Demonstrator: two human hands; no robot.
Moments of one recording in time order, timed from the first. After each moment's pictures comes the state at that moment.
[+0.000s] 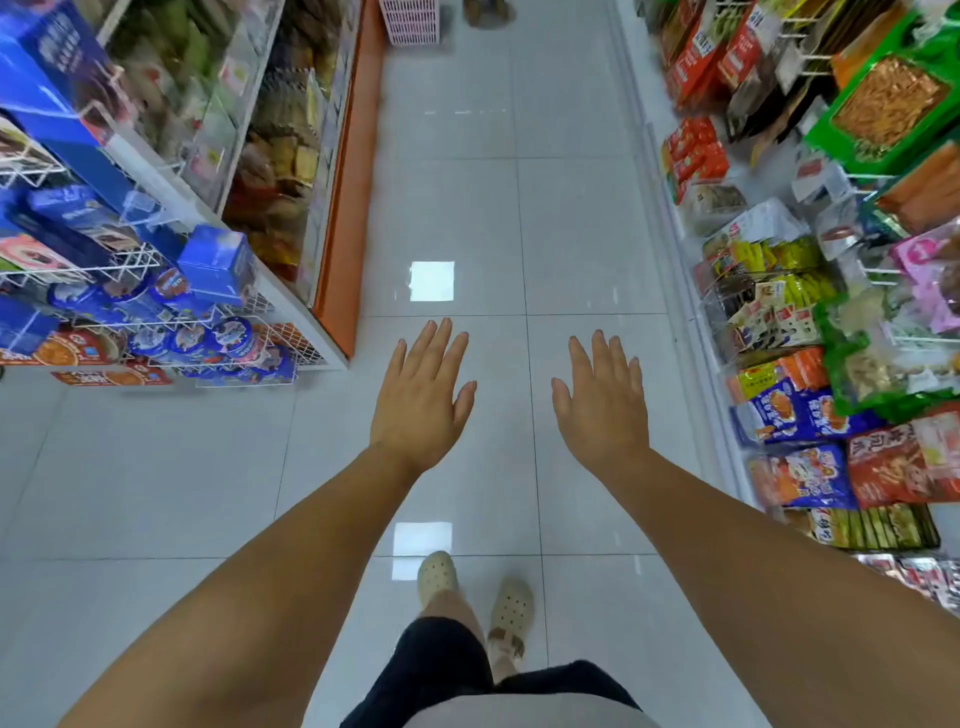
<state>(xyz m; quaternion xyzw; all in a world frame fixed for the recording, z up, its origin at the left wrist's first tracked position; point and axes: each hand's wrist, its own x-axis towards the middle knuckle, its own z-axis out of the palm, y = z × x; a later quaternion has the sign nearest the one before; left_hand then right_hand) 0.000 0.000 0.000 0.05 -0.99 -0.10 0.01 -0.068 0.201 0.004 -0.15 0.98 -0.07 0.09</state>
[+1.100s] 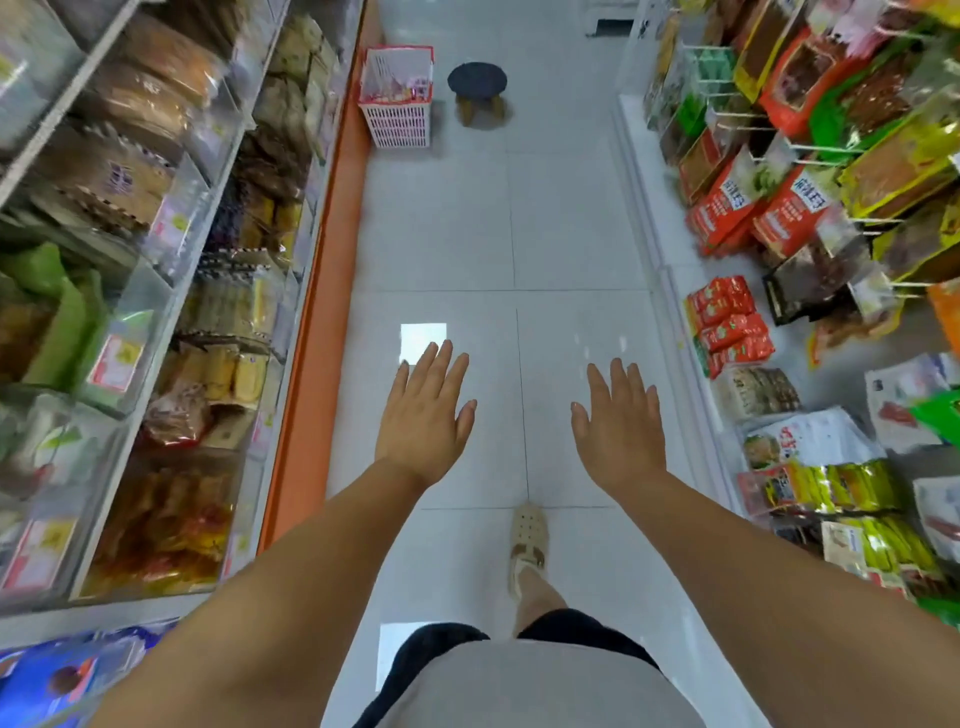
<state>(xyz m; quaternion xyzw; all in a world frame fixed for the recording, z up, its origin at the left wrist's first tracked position) -0.578 -0.193 -0.018 0.06 -0.99 -0.08 0.00 -0.645 0.029 -0.009 -0.13 0.99 -0.03 0.10</state>
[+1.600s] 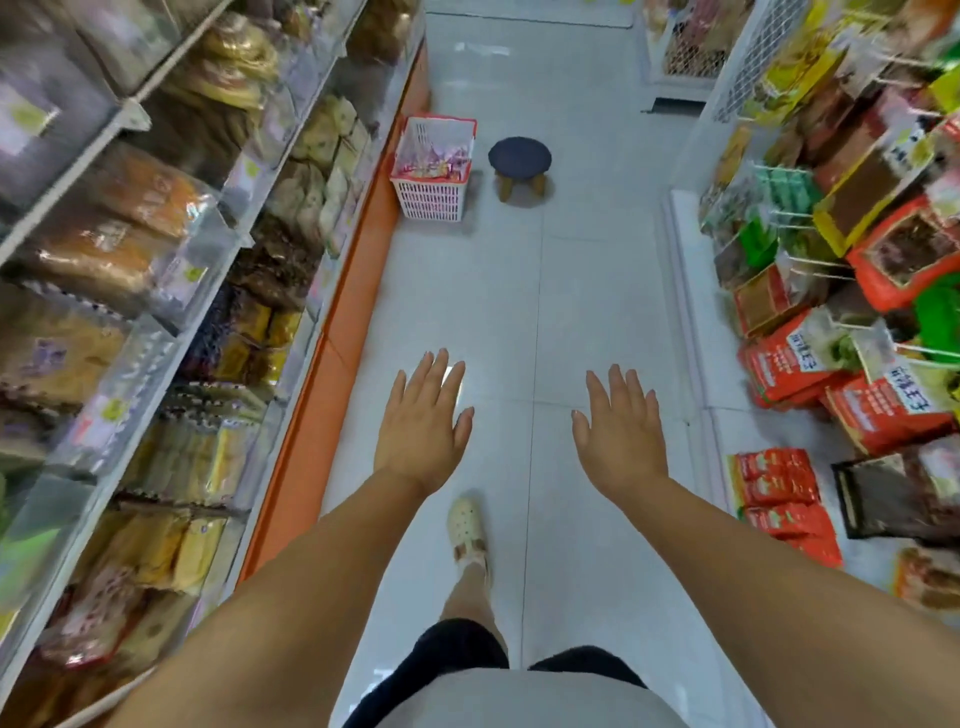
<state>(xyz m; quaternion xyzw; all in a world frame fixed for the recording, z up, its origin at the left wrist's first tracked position) -0.933 -0.320 -0.012 0.13 -0.99 -0.10 0.02 -1.030 -0.105 0.000 -0.19 0.98 -0.01 0.09</state>
